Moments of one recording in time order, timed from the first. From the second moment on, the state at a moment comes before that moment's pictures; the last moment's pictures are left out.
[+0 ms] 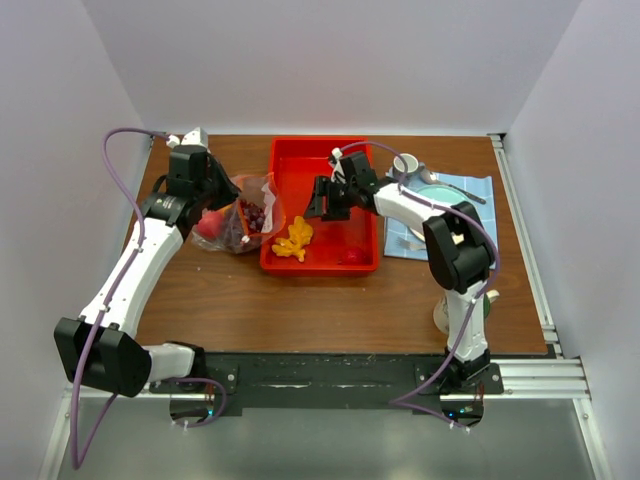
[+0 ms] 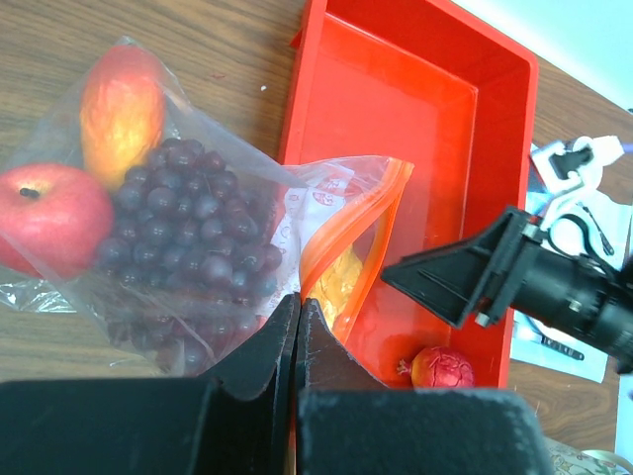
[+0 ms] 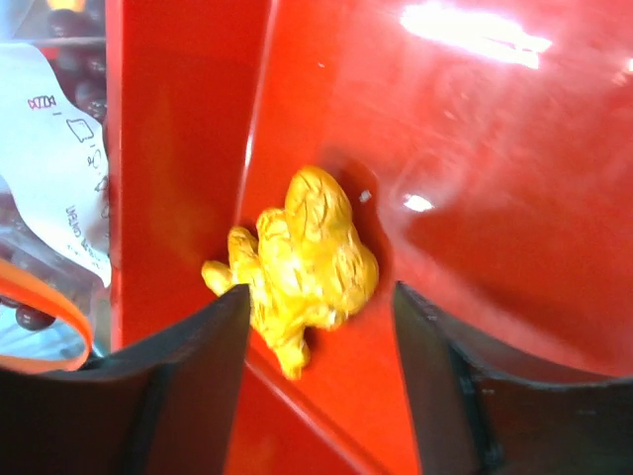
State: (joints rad) left arm -0.21 1.28 1.22 -0.53 -0.01 -0.61; right arm 0.52 2.08 1.53 -0.24 -0.40 0.56
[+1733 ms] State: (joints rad) left arm -0.21 1.28 1.22 -0.54 -0.02 -0.61; right arm 0.80 2.25 1.82 -0.71 0.42 0.76
